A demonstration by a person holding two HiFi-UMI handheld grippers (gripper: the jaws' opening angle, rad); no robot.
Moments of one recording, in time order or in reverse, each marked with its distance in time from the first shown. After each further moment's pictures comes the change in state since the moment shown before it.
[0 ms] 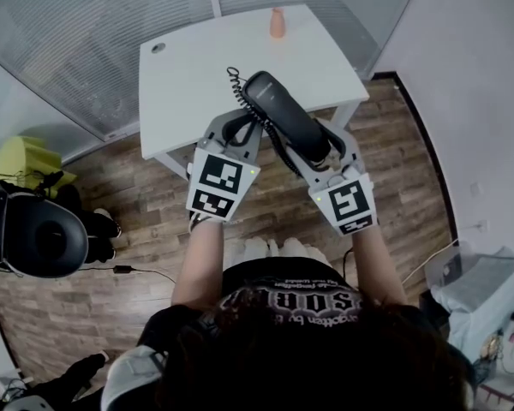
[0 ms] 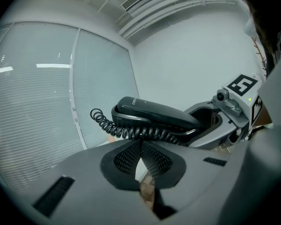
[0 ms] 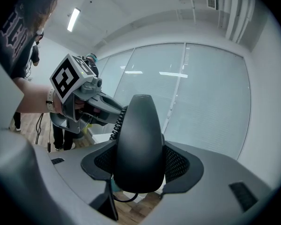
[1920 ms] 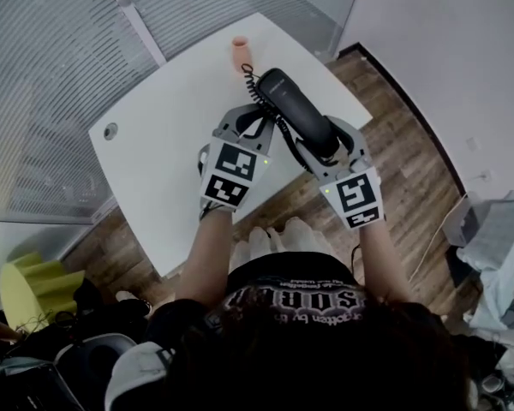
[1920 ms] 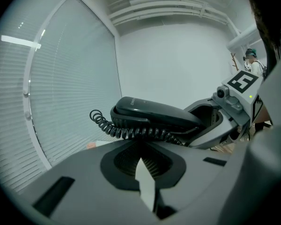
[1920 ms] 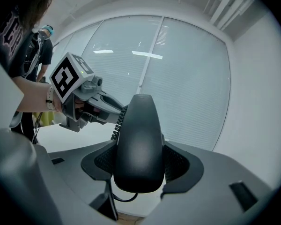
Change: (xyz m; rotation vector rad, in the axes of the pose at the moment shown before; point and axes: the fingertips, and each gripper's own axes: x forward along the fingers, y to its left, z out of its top) left arm 0.242 0.097 -0.011 0.068 0.010 -0.398; right arm 0.155 -0.160 -0.072 0.121 0.211 -0.328
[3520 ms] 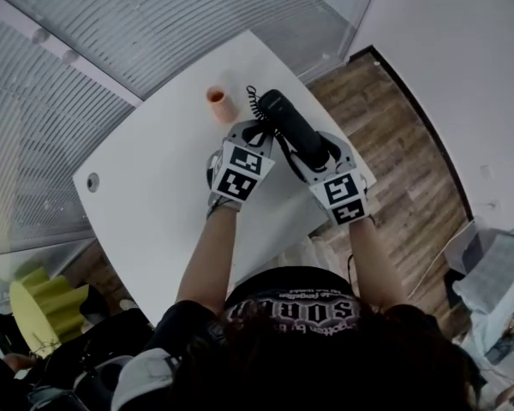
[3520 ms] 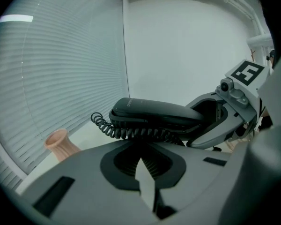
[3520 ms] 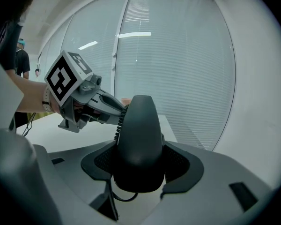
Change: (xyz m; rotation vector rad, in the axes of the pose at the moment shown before) left arm 0.215 0.085 -0.081 -0.085 0.254 -0.030; right arm 0.165 -0.119 -0.115 0.189 0.195 0.101
